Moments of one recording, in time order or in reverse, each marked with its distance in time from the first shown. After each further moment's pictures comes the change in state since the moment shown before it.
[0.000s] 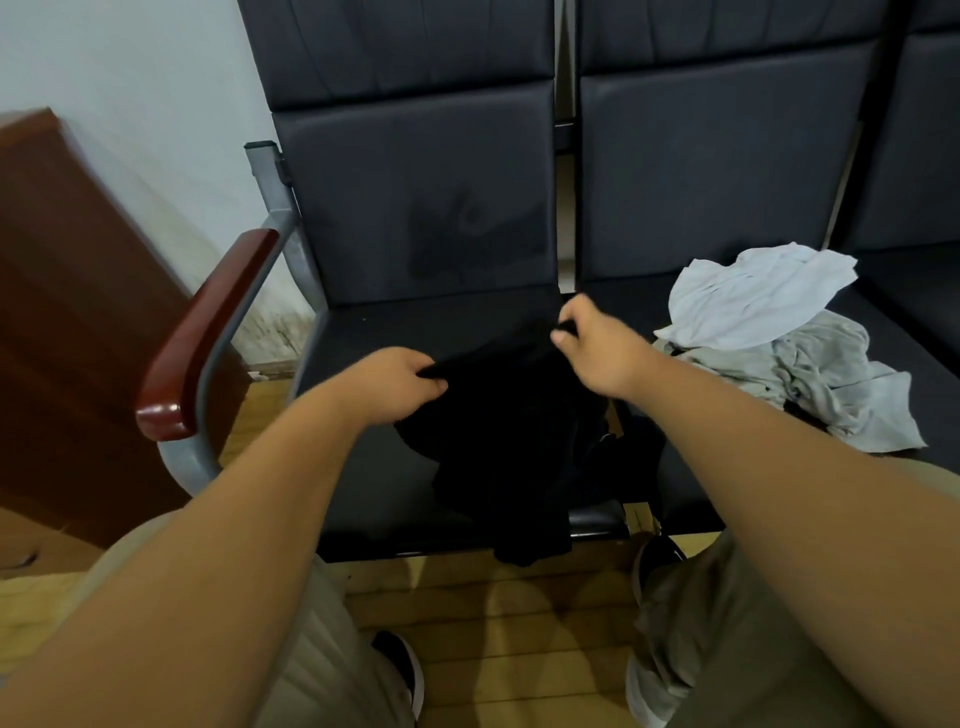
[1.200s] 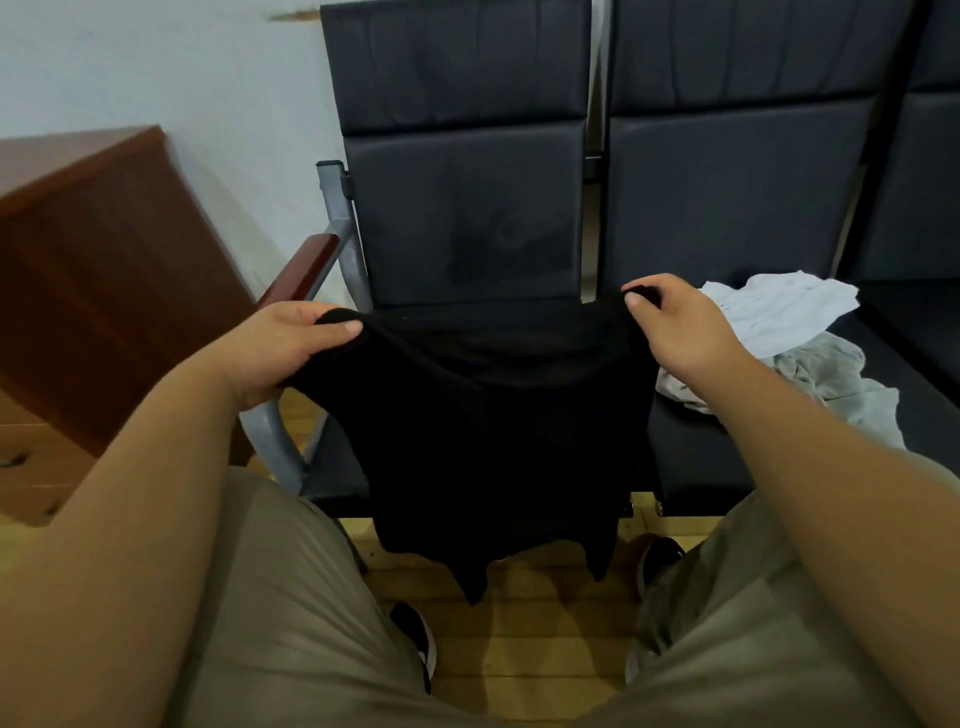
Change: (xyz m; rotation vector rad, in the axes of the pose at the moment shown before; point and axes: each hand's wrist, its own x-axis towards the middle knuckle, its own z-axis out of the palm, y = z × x) left_hand -0.154 -0.038 -0.094 -0.624 0.133 -0.017; right_hand -0.076 -0.022 -0.060 0.307 0.315 -0.005
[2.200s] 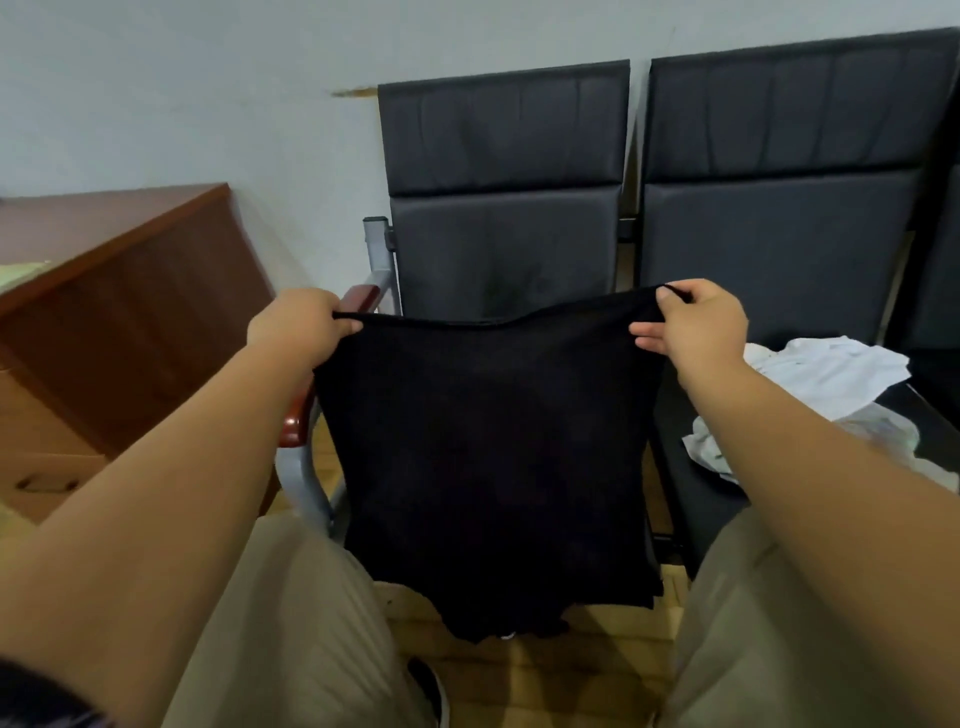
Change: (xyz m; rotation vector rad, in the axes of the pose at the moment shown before) left_hand 0.082 0.031 -0.060 0.969 0.504 -0.127; right_hand 0.075 -0.049 0.016 0.542 0.232 0.233
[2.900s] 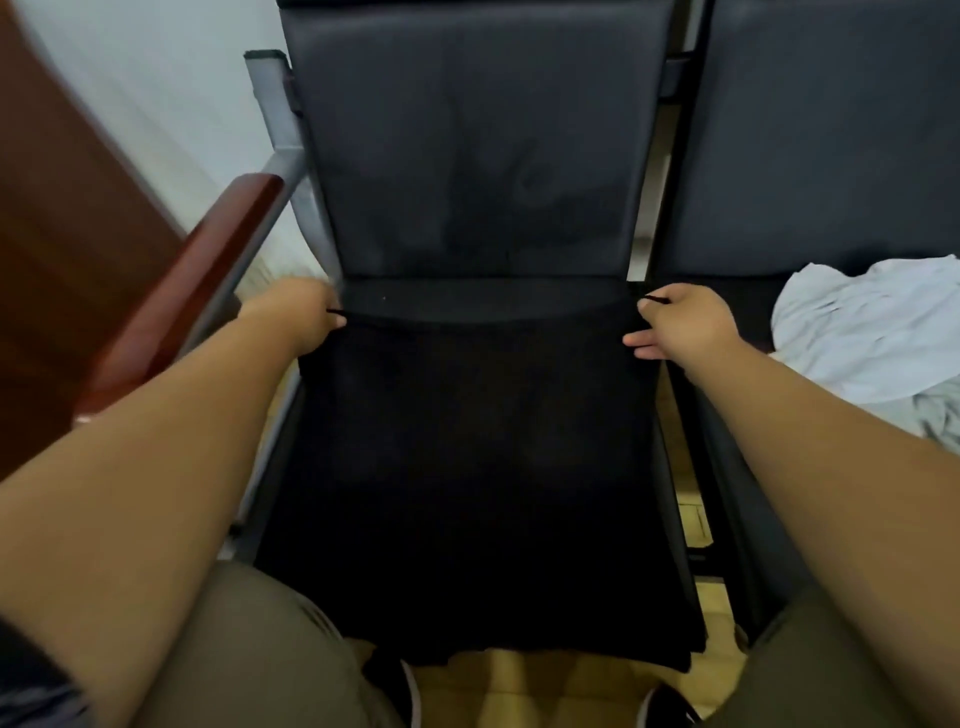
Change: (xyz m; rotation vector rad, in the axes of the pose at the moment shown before) left_hand 0.169 0.014 0.215 0.211 -0.340 0.136; right_hand 0.143 0.173 0.058 -0.423 -0.174 0.364
